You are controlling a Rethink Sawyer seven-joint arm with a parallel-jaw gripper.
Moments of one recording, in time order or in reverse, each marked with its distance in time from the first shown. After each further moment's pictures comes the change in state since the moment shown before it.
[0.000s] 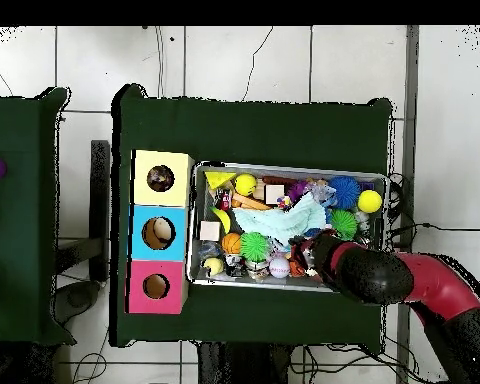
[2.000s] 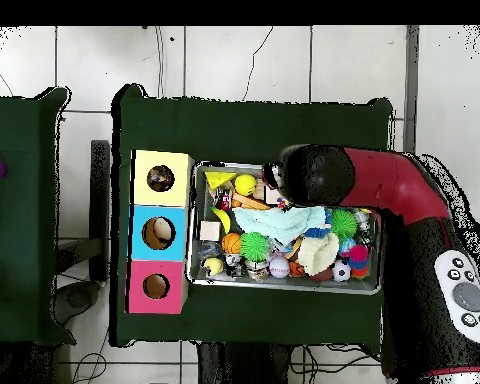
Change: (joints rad) arm 0.614 -0.072 -0.454 -0.522 0.170 0.188 0.030
